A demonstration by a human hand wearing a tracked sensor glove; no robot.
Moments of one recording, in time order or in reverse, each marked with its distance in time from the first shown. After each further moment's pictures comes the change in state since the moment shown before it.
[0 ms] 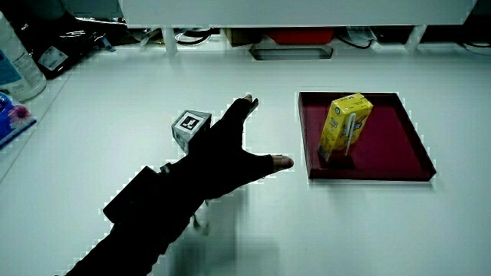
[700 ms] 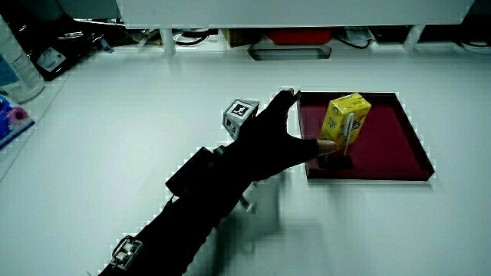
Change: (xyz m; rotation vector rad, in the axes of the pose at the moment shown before) arm -0.005 0.070 -0.050 -0.031 -0.080 0.117
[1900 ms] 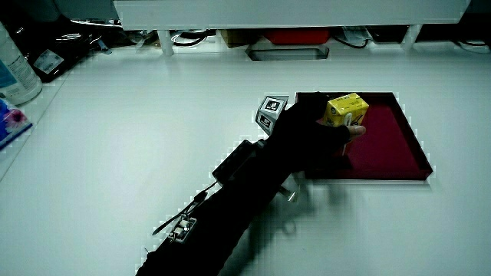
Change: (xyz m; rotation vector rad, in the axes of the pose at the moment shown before) arm -0.004 0.032 -0.021 0.153 -0.053 -0.098
